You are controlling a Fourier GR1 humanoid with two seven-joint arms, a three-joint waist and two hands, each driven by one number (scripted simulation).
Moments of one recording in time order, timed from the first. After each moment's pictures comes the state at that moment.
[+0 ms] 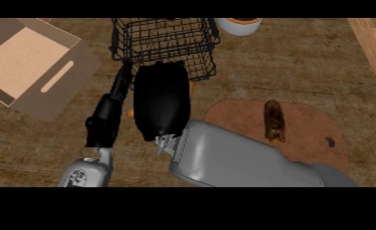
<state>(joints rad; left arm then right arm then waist) -0.15 0.02 -0.15 -1.55 -0.17 0.16 0.07 -1.01 -0.02 0.79 -1.40 0.84 0.30 1.14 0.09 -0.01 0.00</state>
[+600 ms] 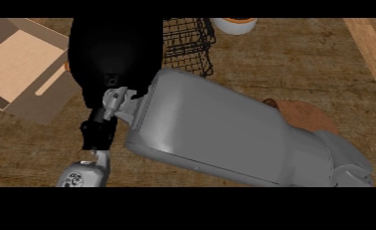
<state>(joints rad) -0.13 0.03 -0.14 -1.57 -0.17 0.16 0.05 -1.36 -0.02 0.60 -1.30 0.63 0.25 1.20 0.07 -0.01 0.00</state>
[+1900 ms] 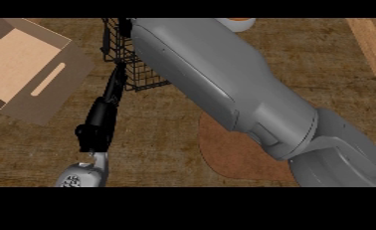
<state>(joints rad) -0.12 0.02 -0.13 -1.60 -0.17 0.16 0.04 -1.61 -0.01 0.56 -0.61 0.53 -0.06 1.06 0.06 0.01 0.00</state>
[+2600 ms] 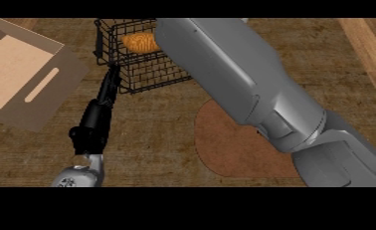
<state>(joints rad) -0.09 0.03 -0.11 -1.60 -0.17 0.17 0.03 -1.55 -0.02 0.40 -0.60 0.48 -0.47 1.01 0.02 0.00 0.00</state>
